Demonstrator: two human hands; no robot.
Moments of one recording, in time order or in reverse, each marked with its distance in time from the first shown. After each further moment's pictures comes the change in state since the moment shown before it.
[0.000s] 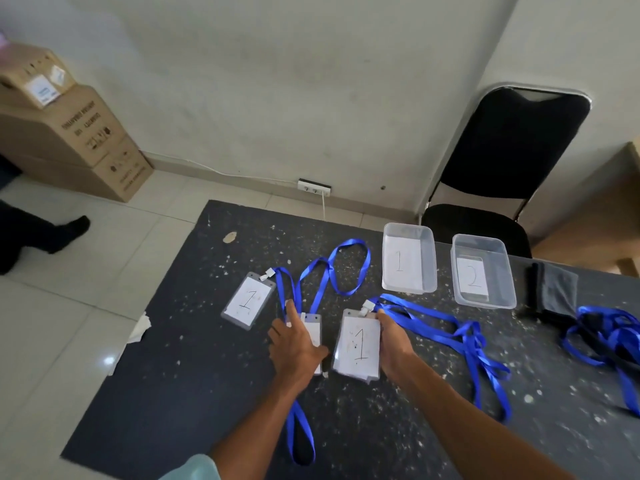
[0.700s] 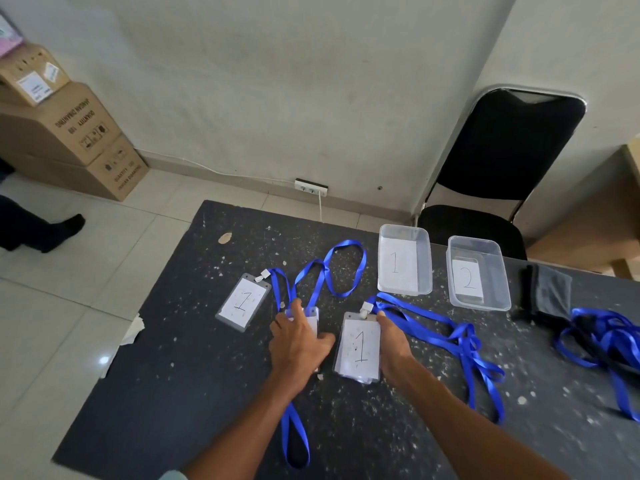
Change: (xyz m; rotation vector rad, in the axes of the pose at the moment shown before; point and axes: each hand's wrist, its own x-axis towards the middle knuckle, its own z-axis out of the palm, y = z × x) left_hand -0.009 0.020 -0.020 -0.060 0.022 0.077; right_hand -0.001 -0.004 -0.006 -0.112 0.056 -0.047
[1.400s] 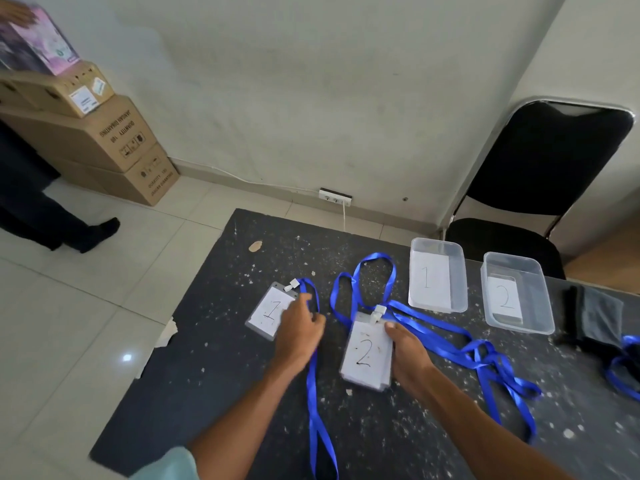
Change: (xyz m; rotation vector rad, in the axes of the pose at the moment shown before) left_hand 0.049 -0.034 -0.038 -0.231 0.077 0.044; right_hand 0.004 -0.001 0.026 0.050 -0.215 -0.109
